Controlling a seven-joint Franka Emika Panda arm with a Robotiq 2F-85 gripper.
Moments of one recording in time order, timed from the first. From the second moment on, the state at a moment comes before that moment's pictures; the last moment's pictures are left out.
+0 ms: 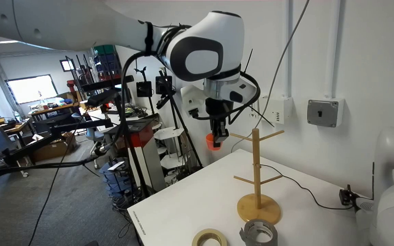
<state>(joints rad) -0.02 0.19 -0.09 -1.77 0.33 1.95 0.24</state>
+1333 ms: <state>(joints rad) -0.05 0.28 -0.09 -1.65 0.34 1.95 0.31</state>
